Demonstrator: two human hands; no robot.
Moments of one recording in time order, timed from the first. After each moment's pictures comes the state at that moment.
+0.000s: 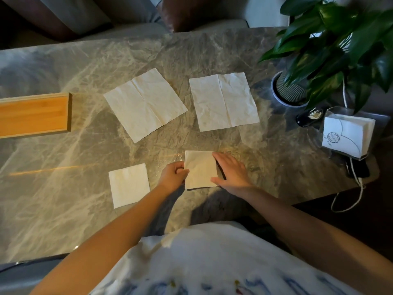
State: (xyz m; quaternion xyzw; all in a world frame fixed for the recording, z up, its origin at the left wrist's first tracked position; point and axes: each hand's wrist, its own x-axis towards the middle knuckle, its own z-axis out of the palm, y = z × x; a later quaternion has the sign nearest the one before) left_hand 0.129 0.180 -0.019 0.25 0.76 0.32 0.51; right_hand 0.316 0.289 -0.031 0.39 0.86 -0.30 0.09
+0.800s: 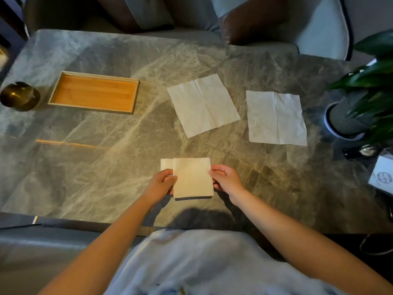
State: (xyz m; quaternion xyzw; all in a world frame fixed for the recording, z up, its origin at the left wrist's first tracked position) left_hand 0.032 0.044 0.007 0.14 0.74 0.43 0.50; right_hand 0.178 0.197 0.004 0.52 0.52 -0.67 -0.02
